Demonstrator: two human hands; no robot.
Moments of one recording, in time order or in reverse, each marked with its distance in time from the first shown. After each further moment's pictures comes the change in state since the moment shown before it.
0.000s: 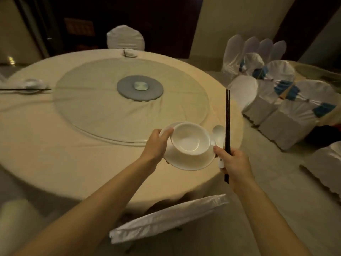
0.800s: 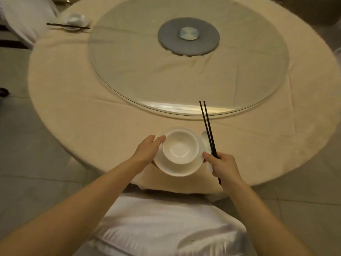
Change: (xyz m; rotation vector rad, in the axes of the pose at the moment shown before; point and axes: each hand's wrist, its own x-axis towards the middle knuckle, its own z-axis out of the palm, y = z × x) left_hand 0.100 -0.173 0.016 0.149 0.292 -0.435; right_hand 0.188 0.180 0.067 -0.192 -0.517 0.297
